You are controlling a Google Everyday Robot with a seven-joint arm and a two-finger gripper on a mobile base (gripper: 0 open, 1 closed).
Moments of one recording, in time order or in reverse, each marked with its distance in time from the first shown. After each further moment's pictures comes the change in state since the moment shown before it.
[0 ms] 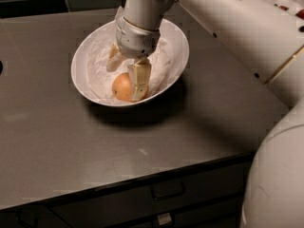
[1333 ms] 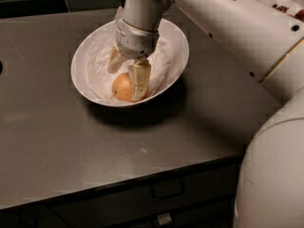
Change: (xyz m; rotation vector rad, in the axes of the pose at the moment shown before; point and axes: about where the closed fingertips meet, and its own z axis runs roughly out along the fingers) arm 0.004 -0.004 0.005 -0.017 0.017 0.004
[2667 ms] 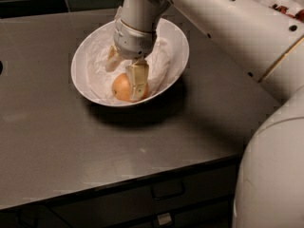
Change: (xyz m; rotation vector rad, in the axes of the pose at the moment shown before) arm -0.001 -0.006 0.002 0.020 -0.004 0.003
